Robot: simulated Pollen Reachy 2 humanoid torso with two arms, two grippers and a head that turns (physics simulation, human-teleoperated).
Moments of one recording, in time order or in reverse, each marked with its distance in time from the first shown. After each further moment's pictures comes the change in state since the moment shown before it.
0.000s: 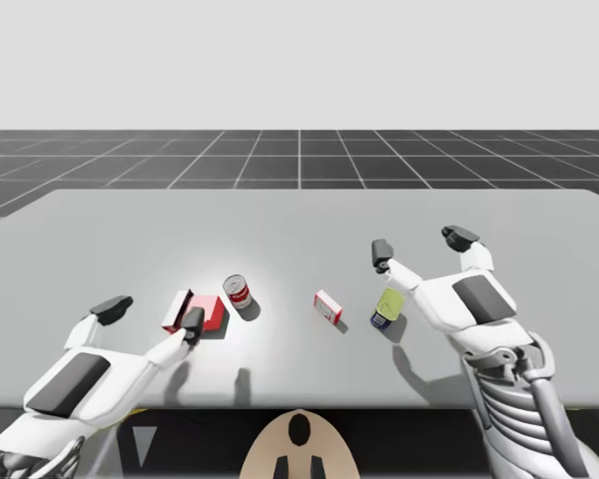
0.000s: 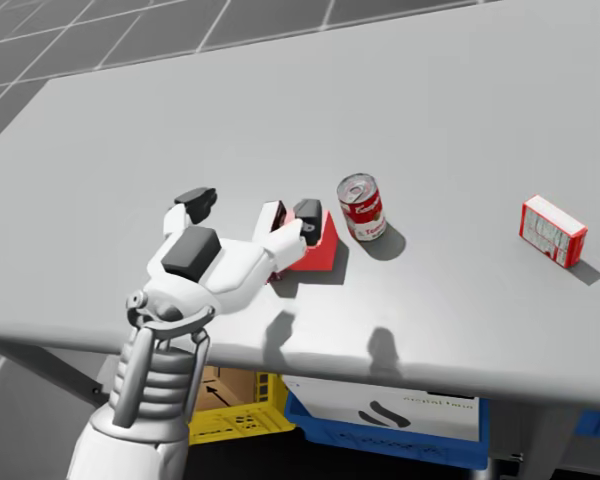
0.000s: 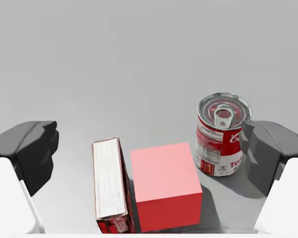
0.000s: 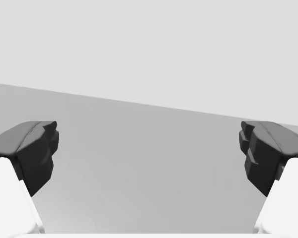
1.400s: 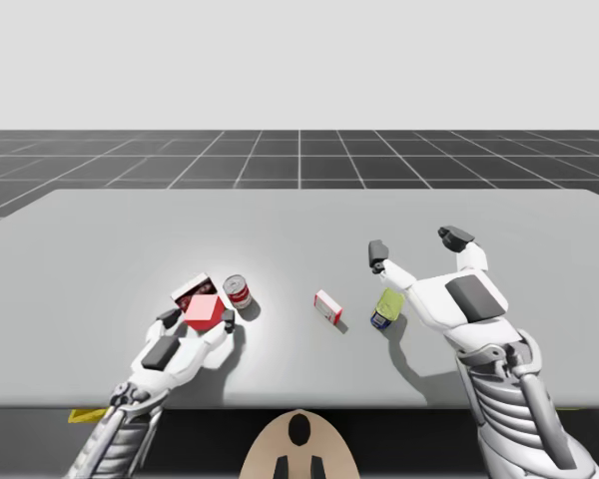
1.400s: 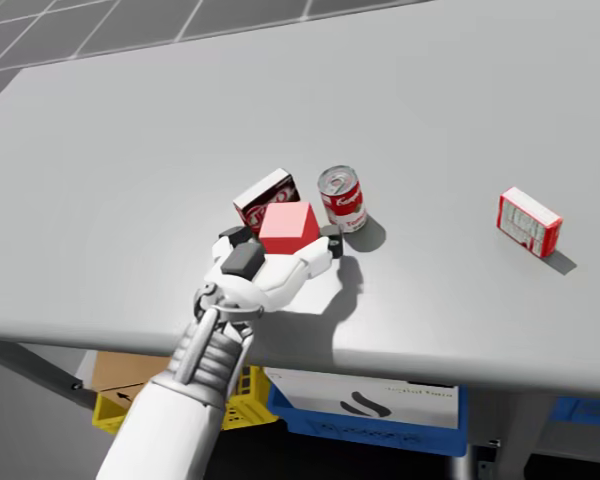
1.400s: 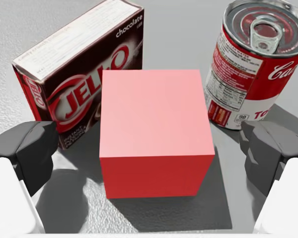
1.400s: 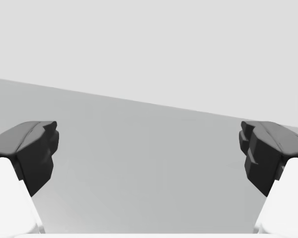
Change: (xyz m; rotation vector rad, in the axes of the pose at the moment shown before) left arm -0.078 -0.017 -0.065 0.046 0.188 0.132; right arm -0.006 0.003 -0.004 -0.009 0.005 0.032
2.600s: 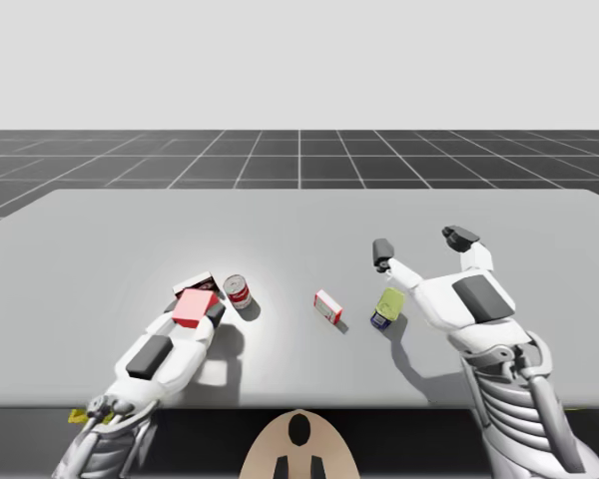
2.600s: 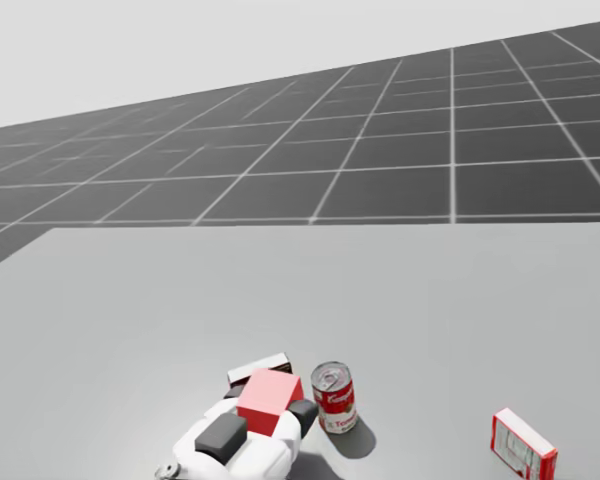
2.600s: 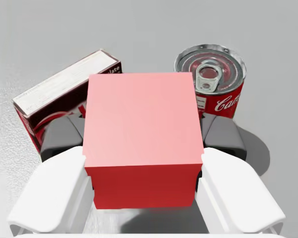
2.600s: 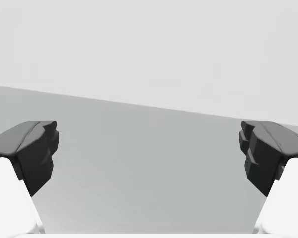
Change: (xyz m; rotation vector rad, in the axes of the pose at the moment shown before) left arm 0.032 -0.015 0.026 -0.038 -0.063 -0.102; right arm 0.003 -0.005 0.002 0.000 -0.010 -0.033
